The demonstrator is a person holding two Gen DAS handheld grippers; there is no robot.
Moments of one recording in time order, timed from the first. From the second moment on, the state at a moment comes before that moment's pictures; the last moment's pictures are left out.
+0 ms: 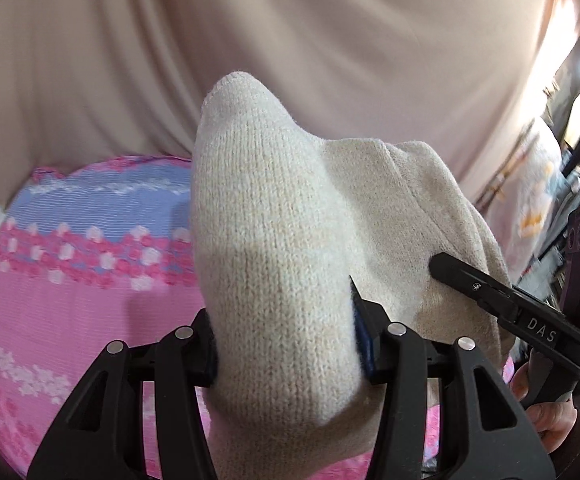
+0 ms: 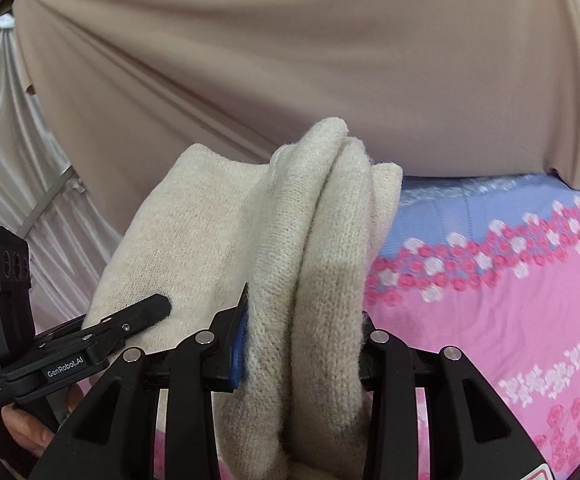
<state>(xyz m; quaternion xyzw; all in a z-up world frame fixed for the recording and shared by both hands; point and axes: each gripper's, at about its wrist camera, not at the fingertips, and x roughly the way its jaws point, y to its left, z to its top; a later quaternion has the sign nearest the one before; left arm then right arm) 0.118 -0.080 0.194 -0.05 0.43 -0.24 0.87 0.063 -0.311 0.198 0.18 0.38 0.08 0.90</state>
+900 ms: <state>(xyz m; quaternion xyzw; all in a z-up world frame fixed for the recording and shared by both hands) 0.187 0.029 -0.014 -0.06 0.53 -0.15 0.83 0.146 -0.229 -0.026 0.18 0.54 0.02 0.82</state>
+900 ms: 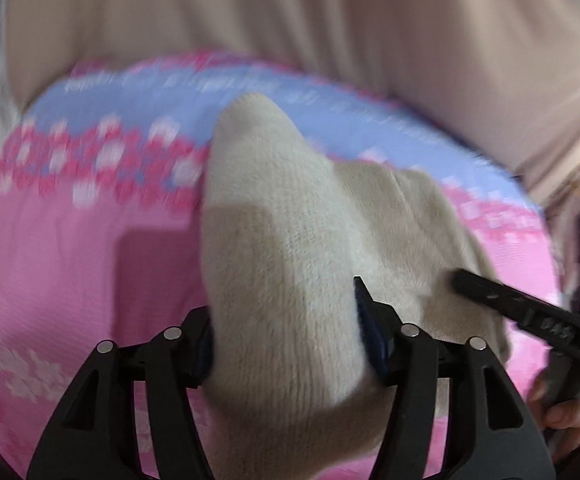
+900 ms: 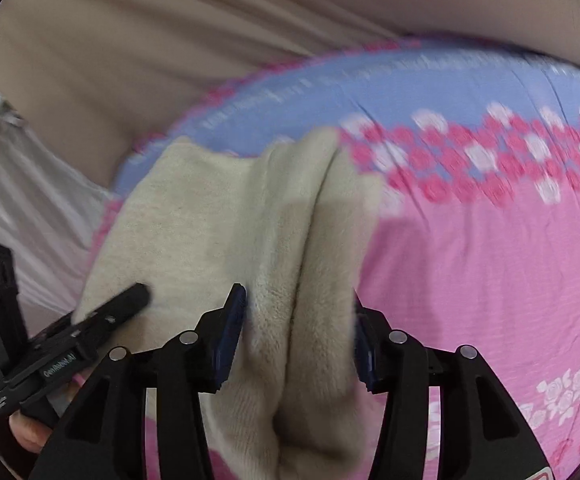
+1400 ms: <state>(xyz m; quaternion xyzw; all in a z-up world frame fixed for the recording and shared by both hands) 0.143 0.016 -0.009 0.00 0.52 -0.11 0.85 0.131 -0.167 -0.048 0.11 0.60 0.10 0.79</state>
